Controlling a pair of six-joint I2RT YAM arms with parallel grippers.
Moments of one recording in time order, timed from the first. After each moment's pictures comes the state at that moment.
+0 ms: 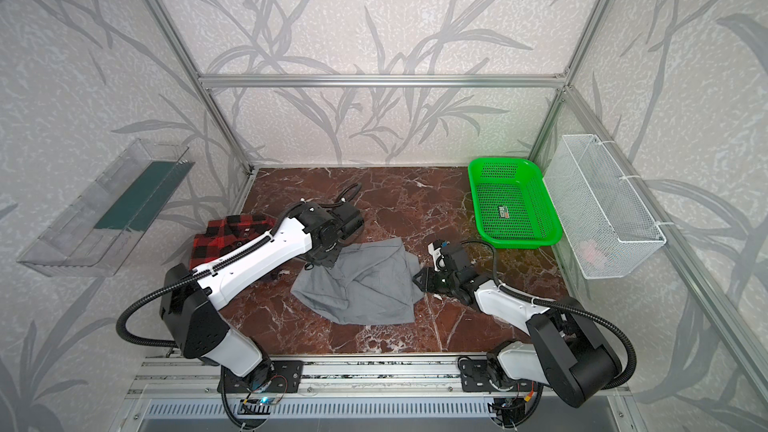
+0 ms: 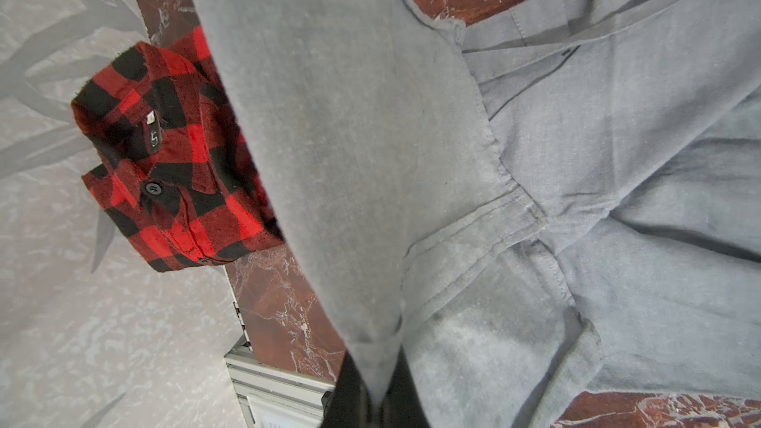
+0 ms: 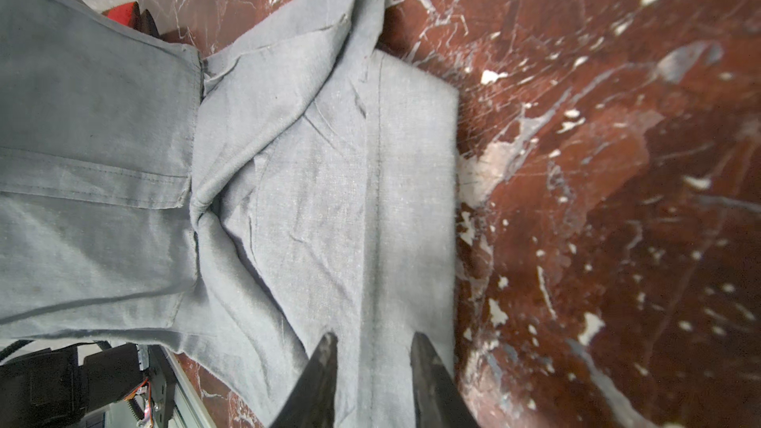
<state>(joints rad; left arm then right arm) -0.73 1.62 1.45 -1.42 -0.48 -0.46 0.47 1.30 0.44 0.03 -0.41 0.64</state>
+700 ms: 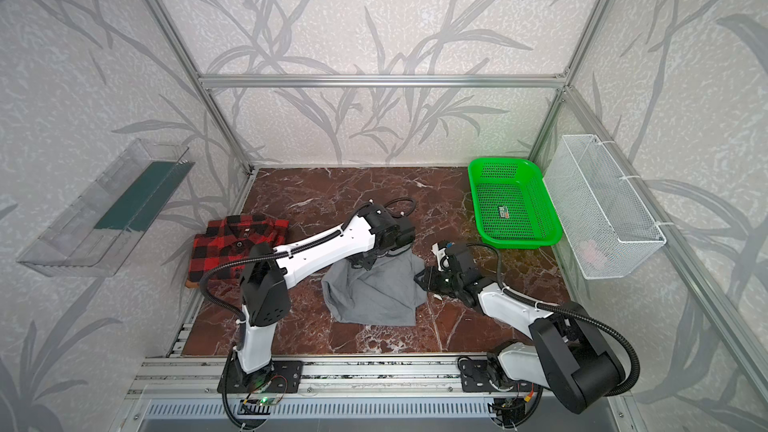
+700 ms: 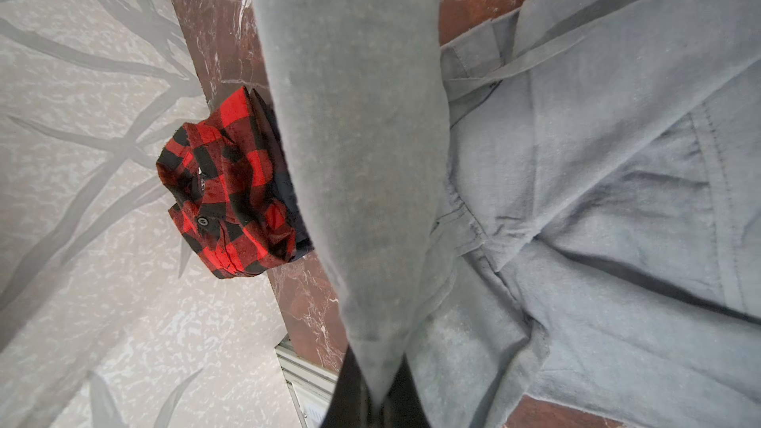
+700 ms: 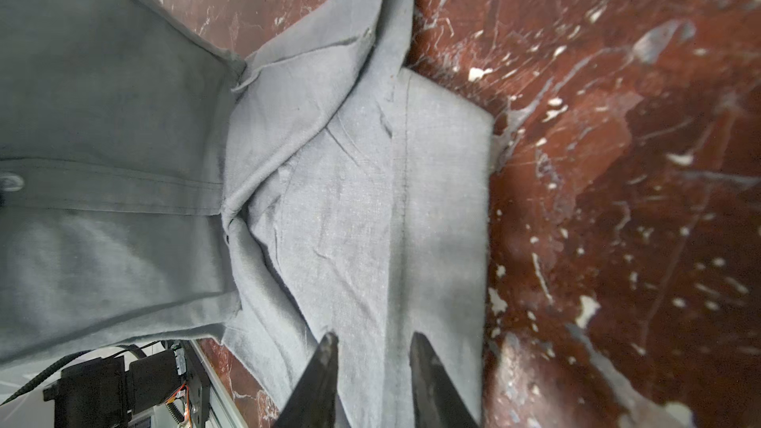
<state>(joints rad) -0.95 2.04 1.85 -1.66 -0.62 -0.63 0.44 1.26 0.41 0.07 -0.45 0.72</state>
